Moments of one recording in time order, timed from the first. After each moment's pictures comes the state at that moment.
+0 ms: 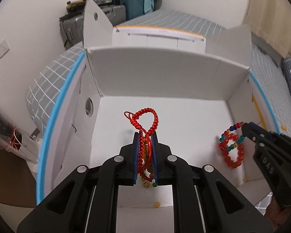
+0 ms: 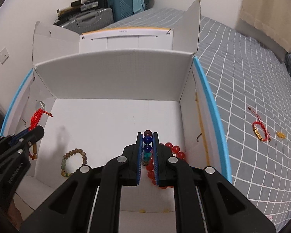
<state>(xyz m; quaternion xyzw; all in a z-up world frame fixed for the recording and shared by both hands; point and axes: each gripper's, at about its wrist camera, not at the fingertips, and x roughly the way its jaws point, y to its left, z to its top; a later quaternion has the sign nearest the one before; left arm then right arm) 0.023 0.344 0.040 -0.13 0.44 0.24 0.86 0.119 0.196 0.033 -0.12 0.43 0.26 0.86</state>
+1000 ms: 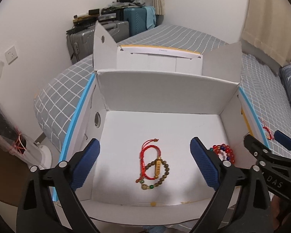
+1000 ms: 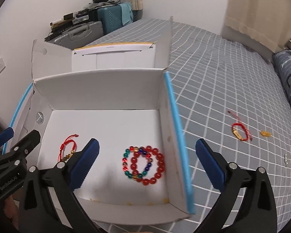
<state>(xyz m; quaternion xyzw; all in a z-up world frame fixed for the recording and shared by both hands) 0.006 0.324 0.079 -0.12 0.38 0.25 0.88 0.111 0.157 0.072 -0.10 0.40 0.22 0.89</state>
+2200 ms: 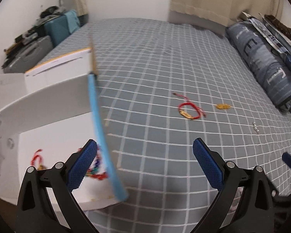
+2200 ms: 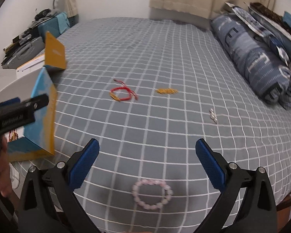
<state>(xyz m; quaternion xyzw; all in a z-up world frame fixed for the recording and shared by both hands) 0.140 0.090 0.074 -0.04 0.43 0.07 0.90 0.111 -0.127 0.070 -0.05 0.43 0.06 0.90</state>
